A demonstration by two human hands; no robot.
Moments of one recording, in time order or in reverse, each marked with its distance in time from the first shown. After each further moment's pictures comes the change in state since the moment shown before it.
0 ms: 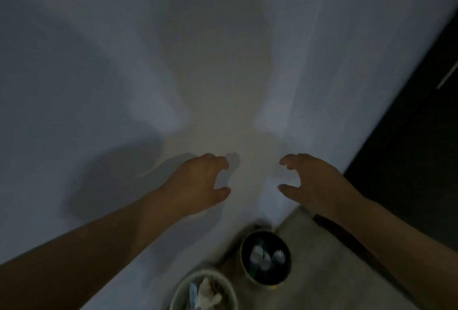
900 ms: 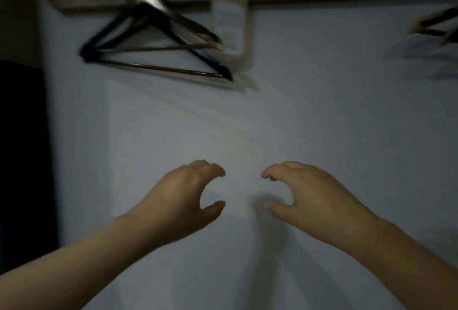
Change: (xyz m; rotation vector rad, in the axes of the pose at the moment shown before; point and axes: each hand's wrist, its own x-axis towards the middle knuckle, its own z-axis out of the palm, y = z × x) left_hand -0.401 0.100 -0.337 0.619 0.657 -0.635; right_hand -0.150 -0.382 -0.230 0.056 0.394 -1.137
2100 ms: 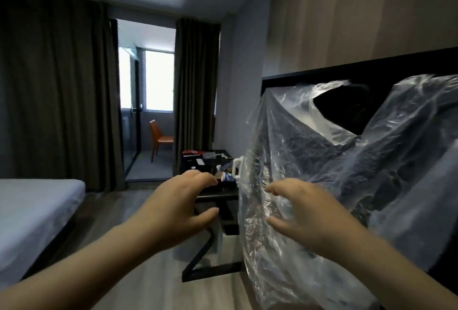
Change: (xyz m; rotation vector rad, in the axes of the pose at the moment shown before) left_hand -0.517 -0.392 -0.319 0.516 -0.018 -0.984; right_hand 0.200 -0.726 0.174 0.590 -0.099 -0.962
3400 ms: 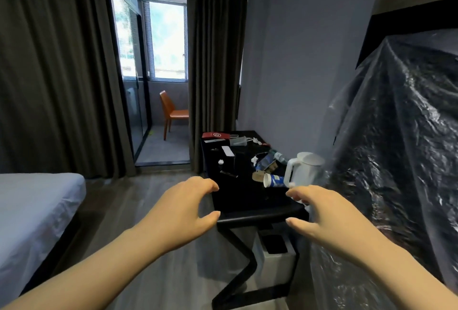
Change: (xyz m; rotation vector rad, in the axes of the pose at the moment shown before) left_hand 0.273 -0.488 0.198 -0.051 -0.168 -0.165; right_hand 0.487 0.076 0.326 0.112 -0.175 0.138
